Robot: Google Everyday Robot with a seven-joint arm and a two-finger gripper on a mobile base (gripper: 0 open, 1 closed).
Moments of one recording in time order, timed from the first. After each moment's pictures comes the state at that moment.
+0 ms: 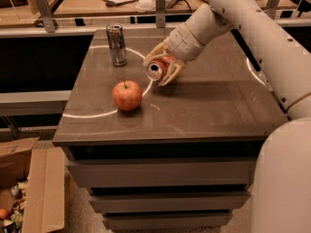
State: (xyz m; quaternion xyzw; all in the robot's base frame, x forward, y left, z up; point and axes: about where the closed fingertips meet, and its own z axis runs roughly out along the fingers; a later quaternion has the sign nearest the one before) arm 0.649 -0.013 0.875 -0.88 0.31 0.12 0.34
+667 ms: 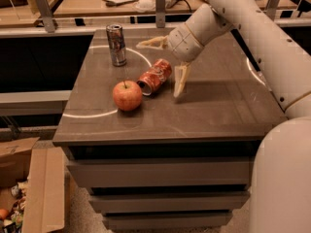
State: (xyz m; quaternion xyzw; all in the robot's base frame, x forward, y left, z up) arm 0.643 -0.010 0.877 -0.88 0.30 0.14 0.34
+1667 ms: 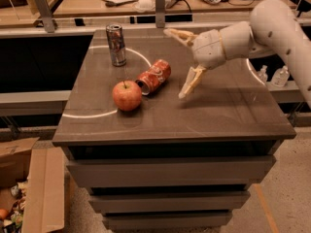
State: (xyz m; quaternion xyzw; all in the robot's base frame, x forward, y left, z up) arm 0.646 -0.049 0.902 -0.75 0.40 0.17 0.50
